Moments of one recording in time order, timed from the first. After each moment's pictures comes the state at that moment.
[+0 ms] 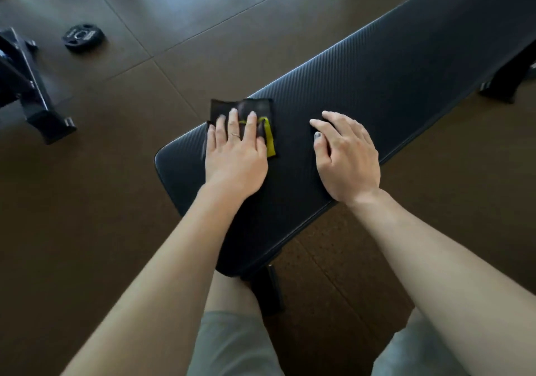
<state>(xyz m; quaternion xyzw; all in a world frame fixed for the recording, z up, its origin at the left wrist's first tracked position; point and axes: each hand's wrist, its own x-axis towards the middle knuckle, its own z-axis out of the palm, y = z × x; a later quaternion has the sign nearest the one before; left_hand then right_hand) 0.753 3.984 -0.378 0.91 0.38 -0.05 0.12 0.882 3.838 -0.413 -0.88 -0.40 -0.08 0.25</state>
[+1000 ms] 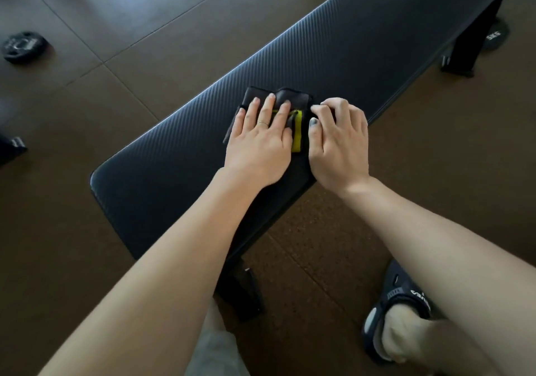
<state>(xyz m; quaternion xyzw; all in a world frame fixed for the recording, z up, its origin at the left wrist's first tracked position) 0.841 3.928 -0.386 0.97 0.22 -0.06 0.11 0.931 3.799 -0.430 -0.89 -0.34 -0.15 0.27</state>
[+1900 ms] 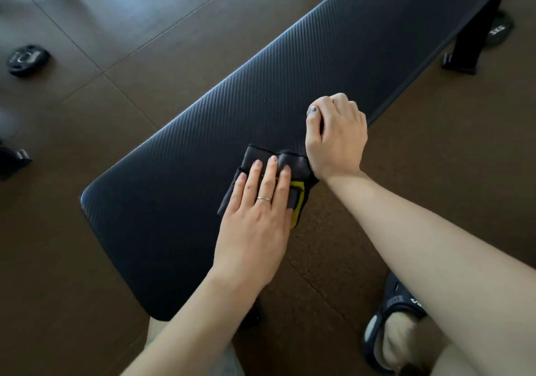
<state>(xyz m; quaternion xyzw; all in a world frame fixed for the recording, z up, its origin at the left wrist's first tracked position) 0.765 3.864 -0.395 0.99 0.16 -0.02 0.01 0.965 3.813 -0.429 -0.88 -0.27 -0.17 0.36</state>
